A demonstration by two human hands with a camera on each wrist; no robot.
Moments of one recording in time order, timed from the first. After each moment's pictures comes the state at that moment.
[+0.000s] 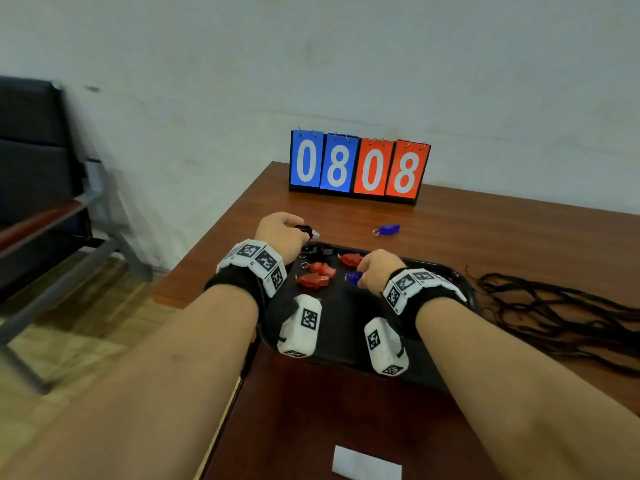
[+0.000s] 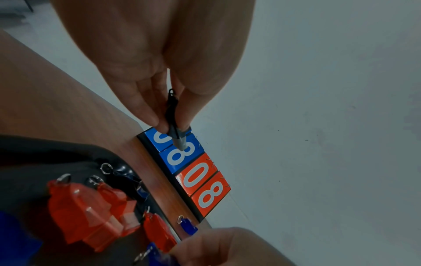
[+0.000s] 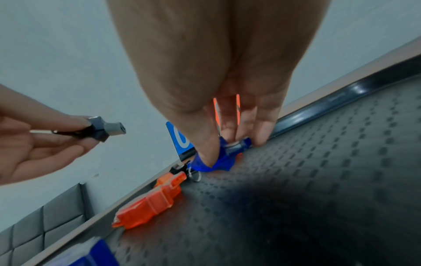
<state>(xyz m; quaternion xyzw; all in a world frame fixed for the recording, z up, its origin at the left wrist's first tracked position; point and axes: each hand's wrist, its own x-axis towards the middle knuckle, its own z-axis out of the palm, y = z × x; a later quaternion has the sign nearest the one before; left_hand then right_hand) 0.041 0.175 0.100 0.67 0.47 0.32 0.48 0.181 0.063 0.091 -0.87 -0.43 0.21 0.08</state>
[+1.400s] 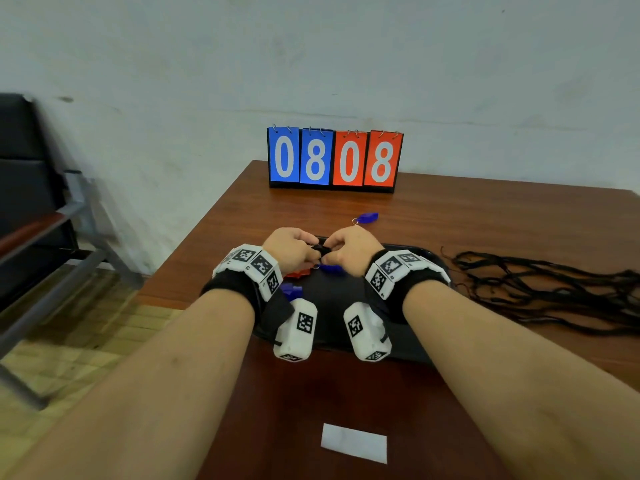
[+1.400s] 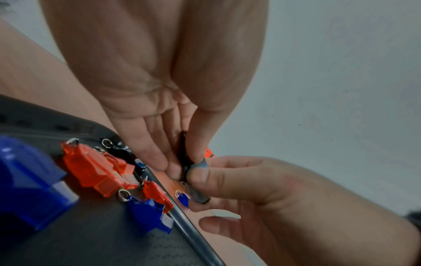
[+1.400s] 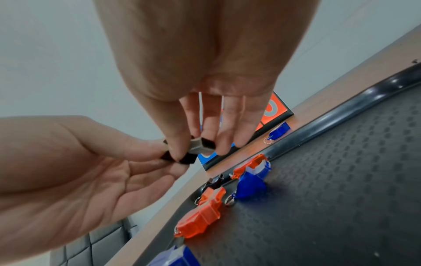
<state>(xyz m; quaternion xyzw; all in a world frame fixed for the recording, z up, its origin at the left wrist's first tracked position) 0.053 0.124 0.104 0.68 0.42 0.15 0.58 0.171 0.045 0.104 -0.81 -0.49 0.21 0.26</state>
